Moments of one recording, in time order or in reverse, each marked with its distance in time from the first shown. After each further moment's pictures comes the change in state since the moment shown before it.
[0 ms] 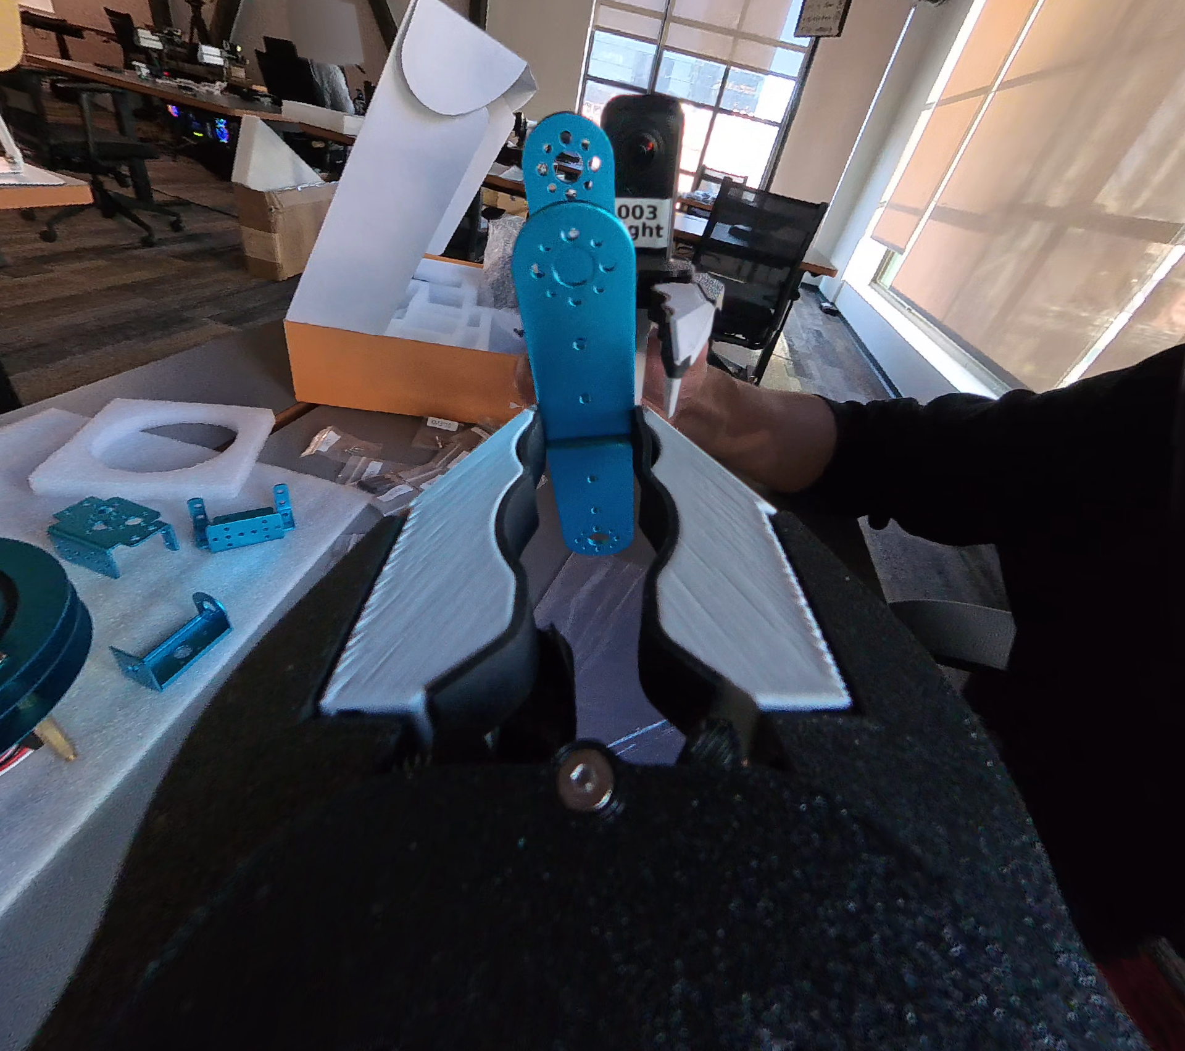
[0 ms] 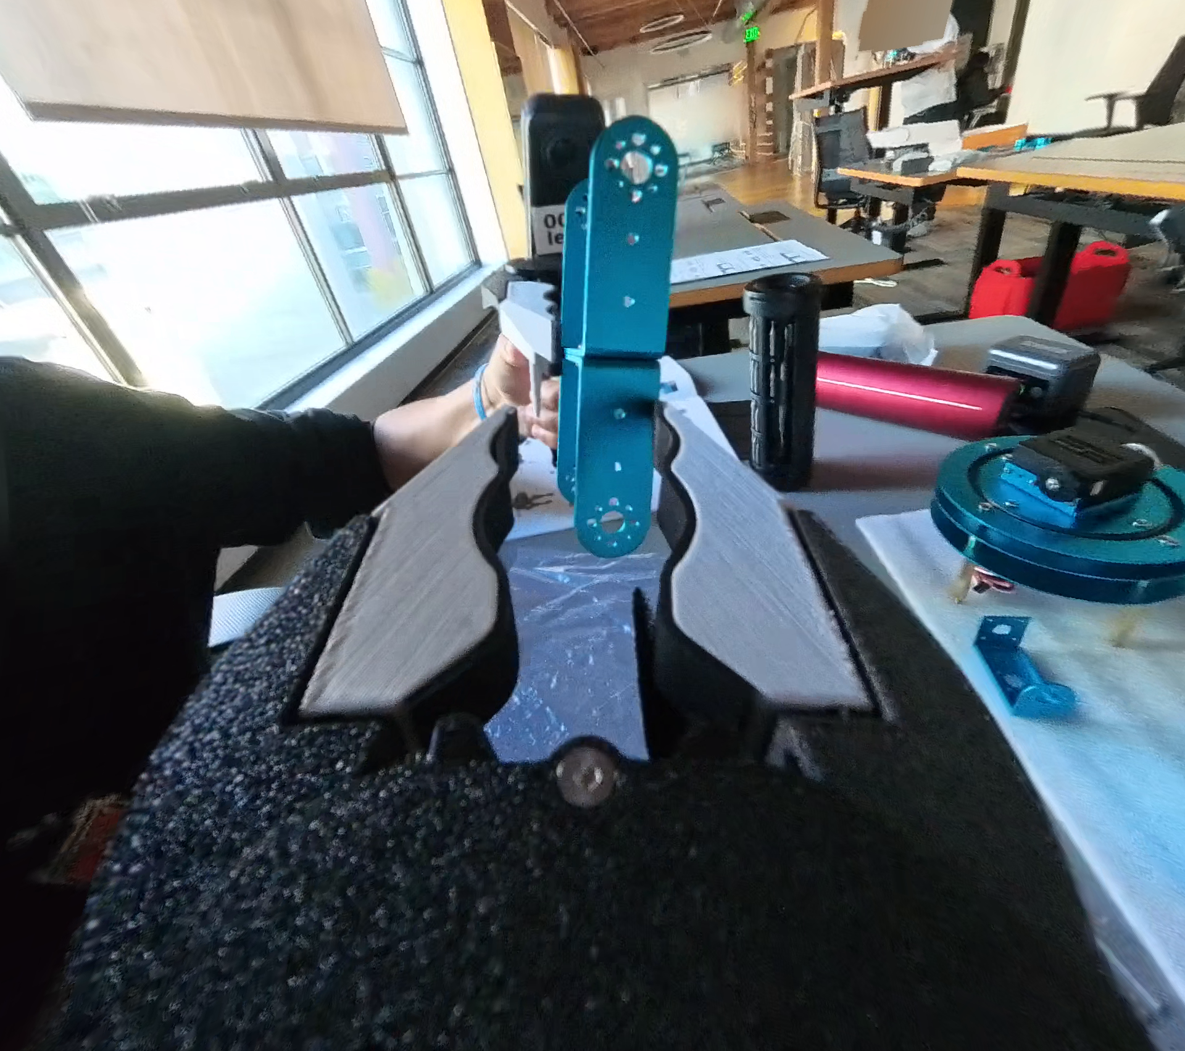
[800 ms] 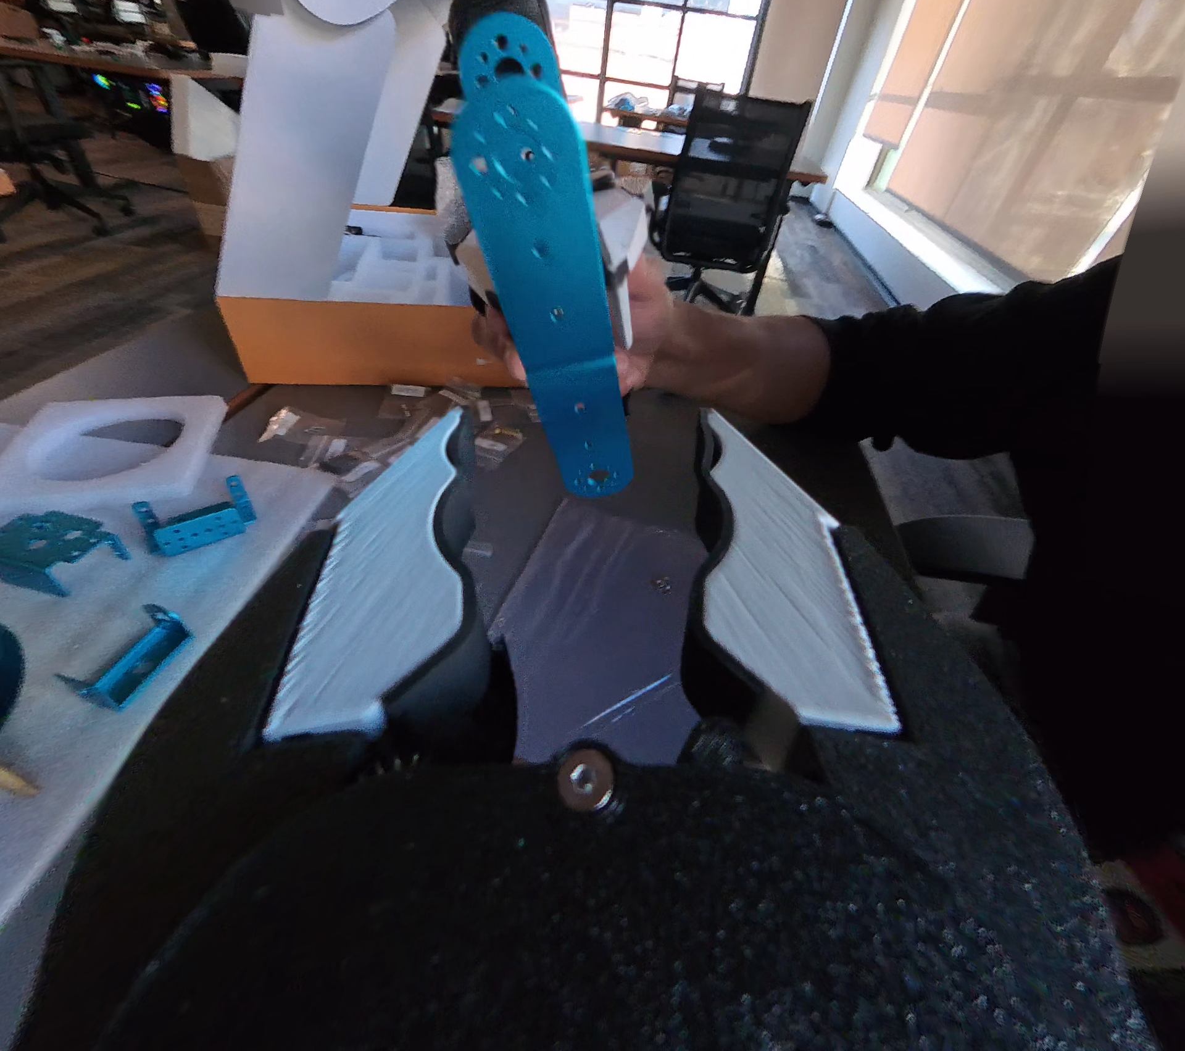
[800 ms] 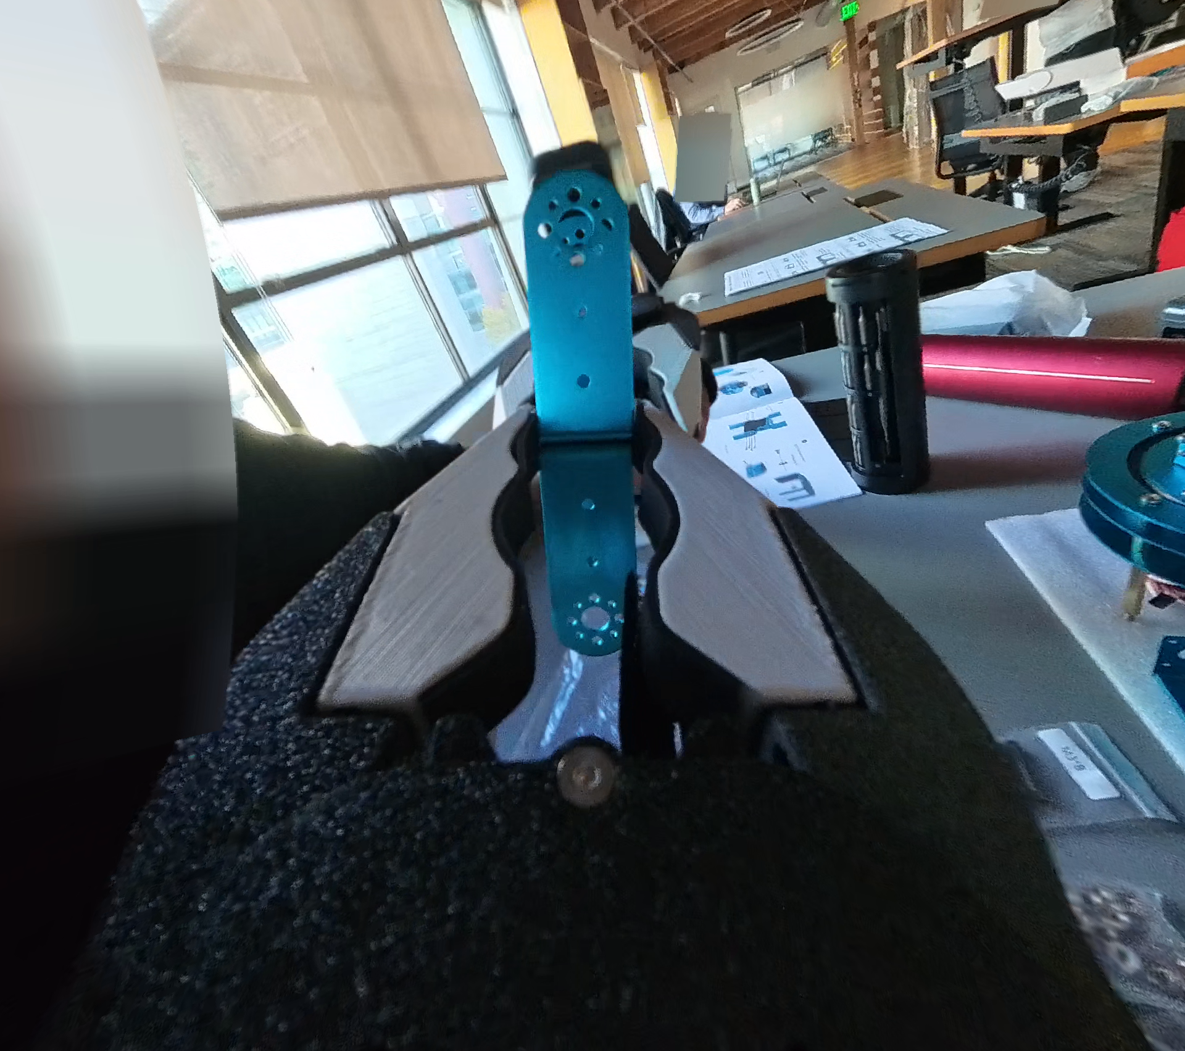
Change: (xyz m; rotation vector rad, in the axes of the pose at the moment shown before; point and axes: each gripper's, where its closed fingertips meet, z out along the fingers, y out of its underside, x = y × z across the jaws) left arm 0.022 0.030 0.018 -0.105 0.051 0.100; right arm -0.006 -0.002 0.000 0.036 -0.152 0.170
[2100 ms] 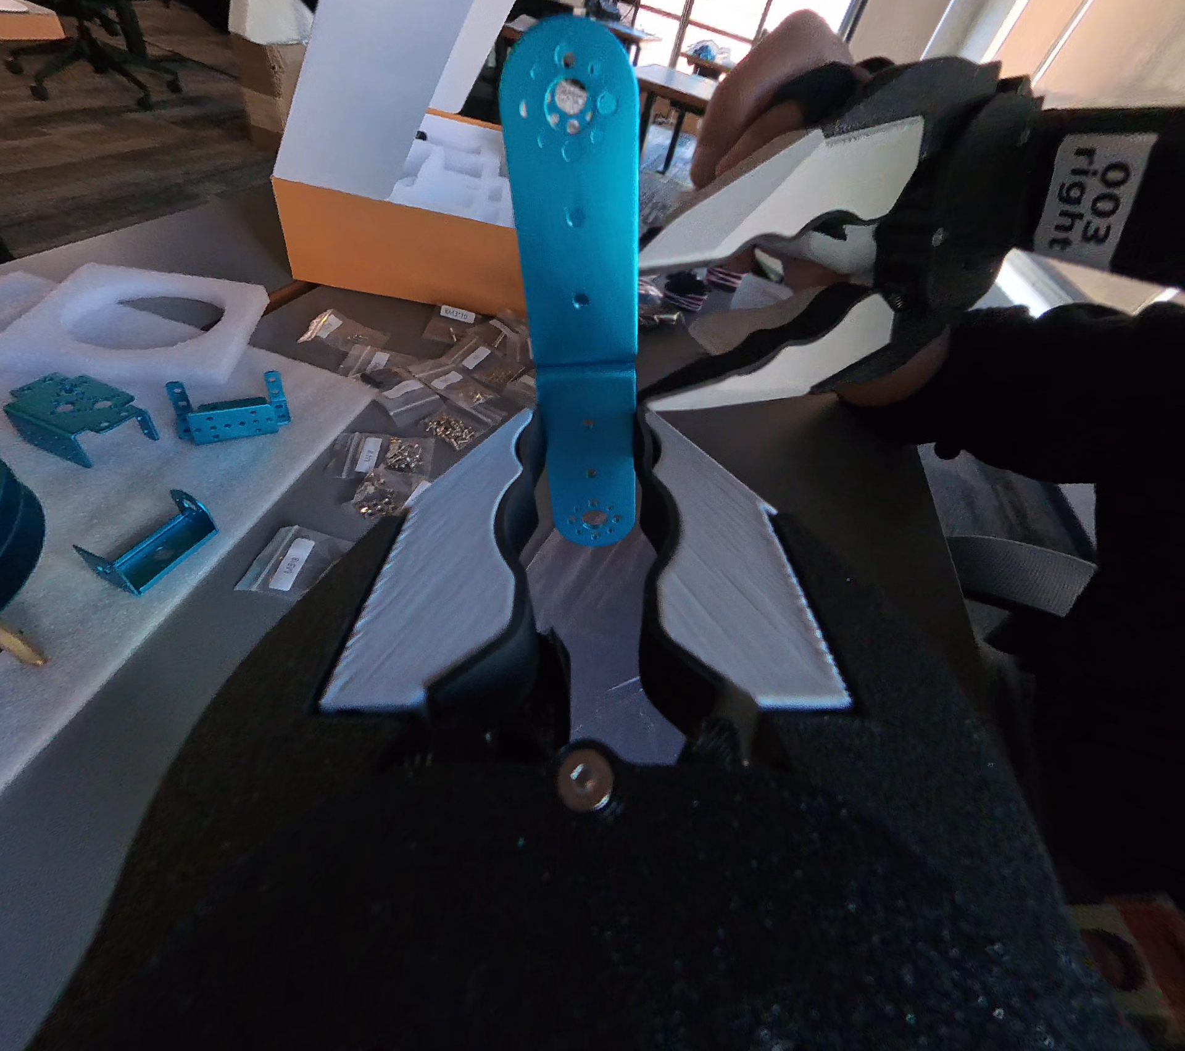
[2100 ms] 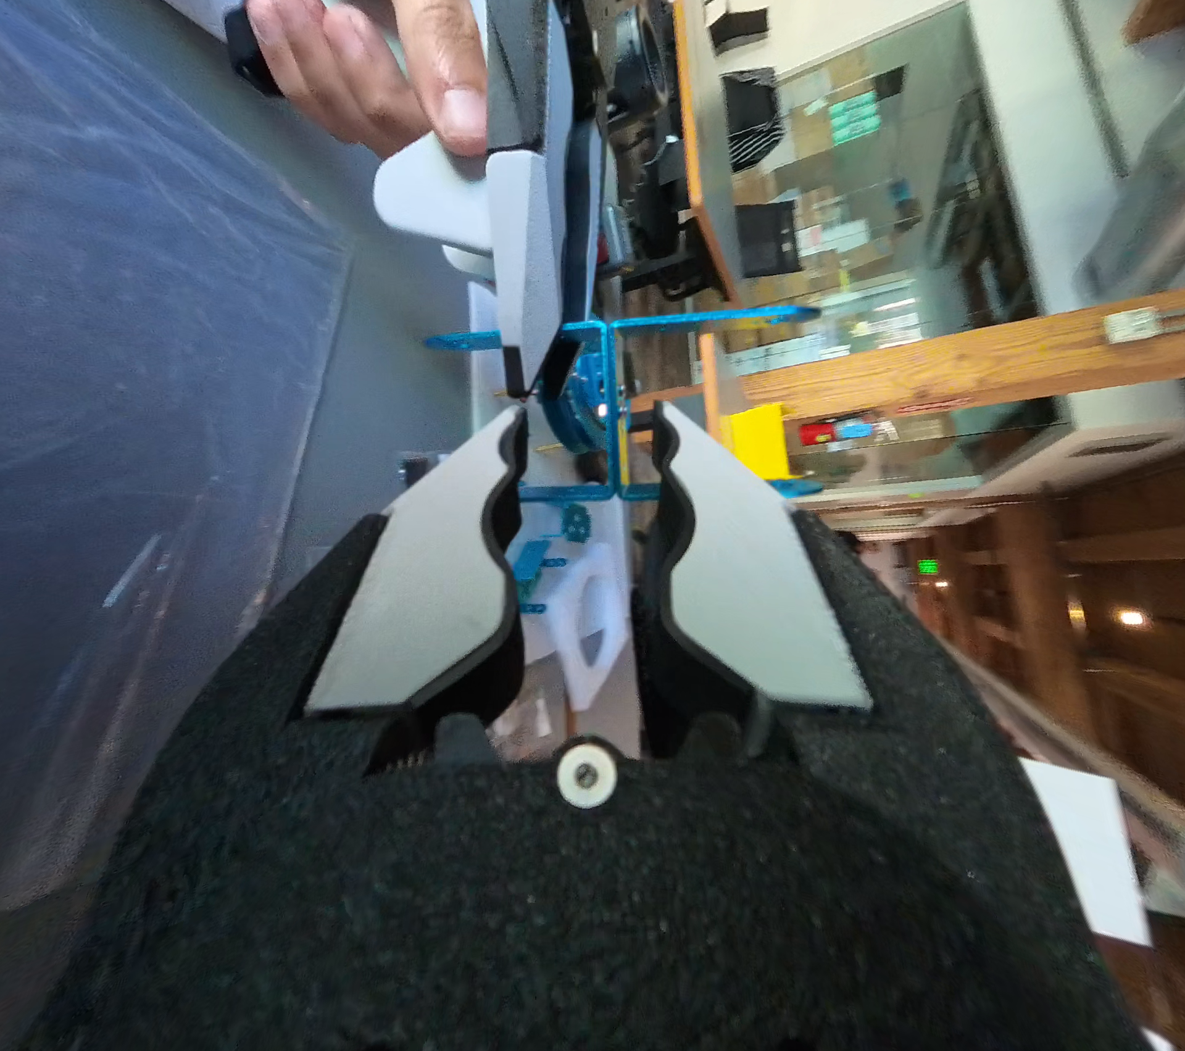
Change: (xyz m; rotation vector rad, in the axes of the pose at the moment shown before) left arm -0.035 0.031 0.007 -0.076 -0.102 -0.130; right arm 0.028 0.036 0.003 -0.801 0.772 -1.321
